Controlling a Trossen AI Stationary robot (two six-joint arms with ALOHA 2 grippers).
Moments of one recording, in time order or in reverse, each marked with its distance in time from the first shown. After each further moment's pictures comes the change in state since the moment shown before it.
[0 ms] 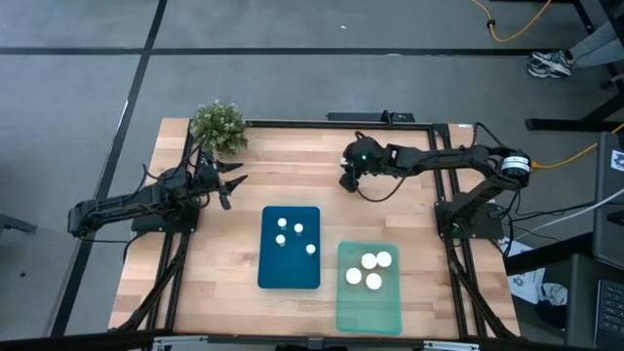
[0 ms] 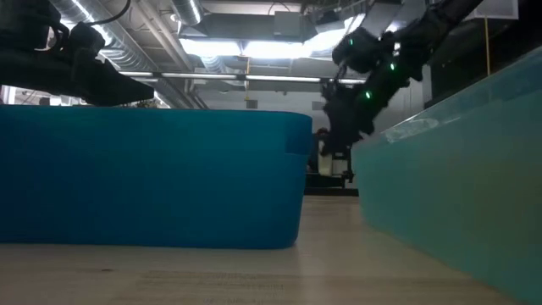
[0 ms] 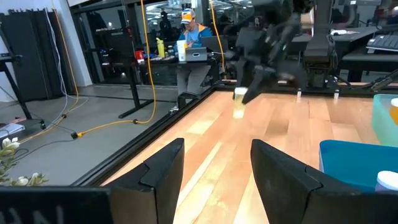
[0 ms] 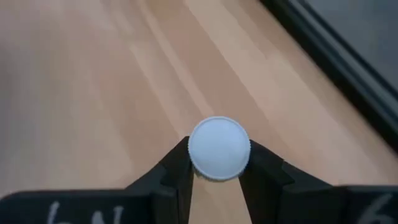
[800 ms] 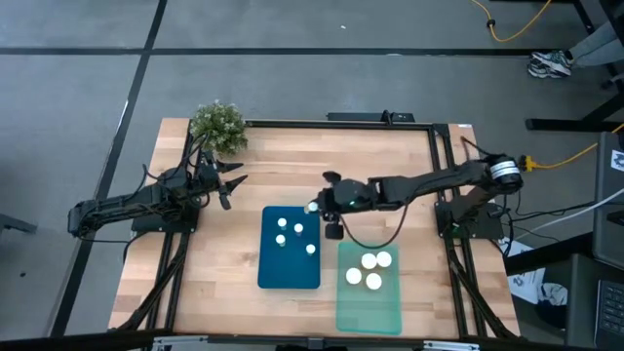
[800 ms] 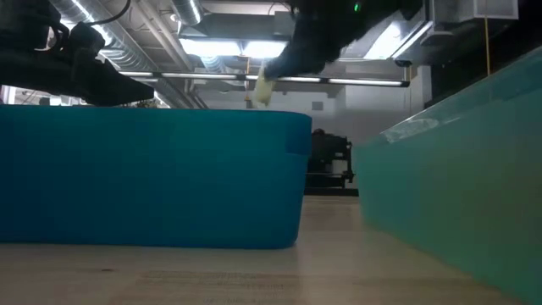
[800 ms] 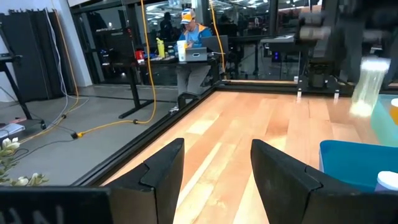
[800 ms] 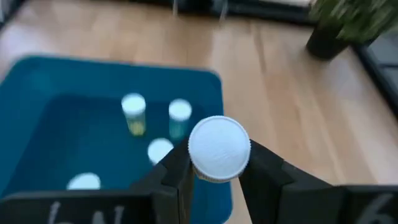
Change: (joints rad) left arm 0.000 0.000 0.000 0.000 0.000 0.000; right arm 0.421 0.082 0.264 0.013 -0.046 -0.128
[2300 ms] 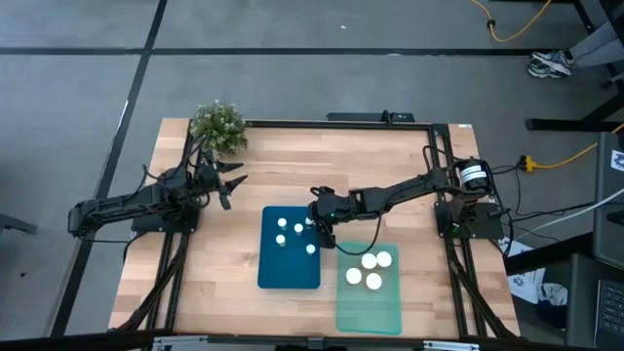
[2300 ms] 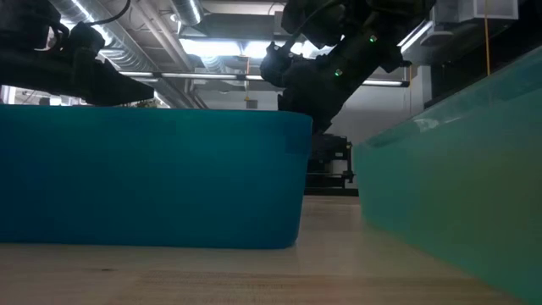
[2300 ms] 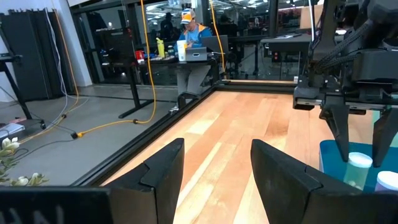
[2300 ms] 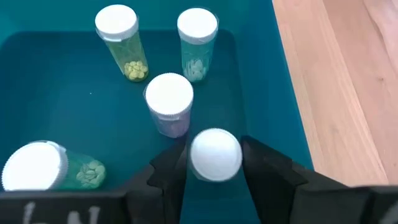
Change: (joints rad) left arm 0.000 0.000 0.000 0.000 0.000 0.000; right arm 0.000 0.246 -0.001 0.058 -0.060 0.127
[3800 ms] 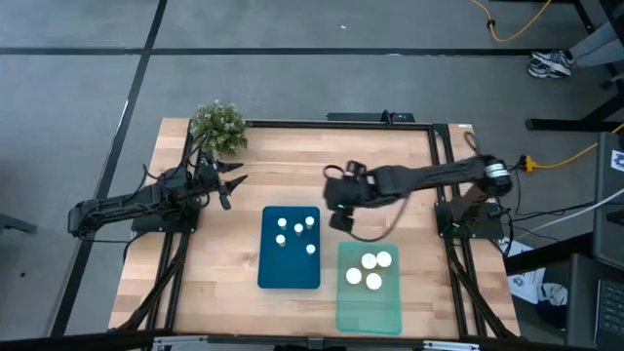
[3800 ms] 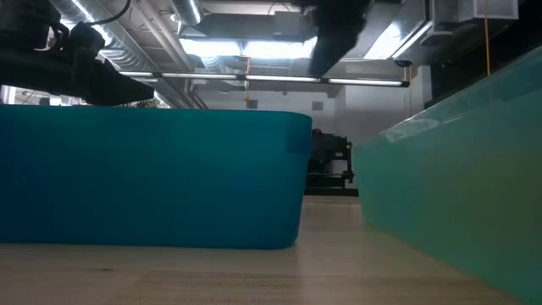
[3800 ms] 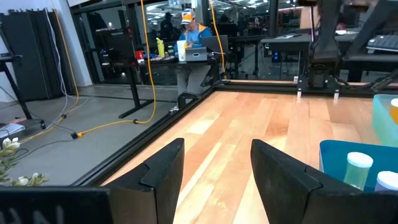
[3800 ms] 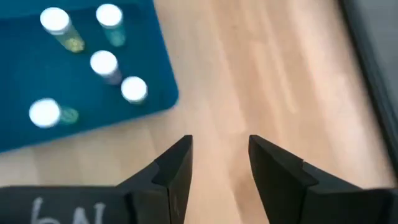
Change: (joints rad) left arm 0.000 0.000 0.000 0.000 0.000 0.000; right arm 0.050 -0.141 0.487 -0.991 0.286 0.211
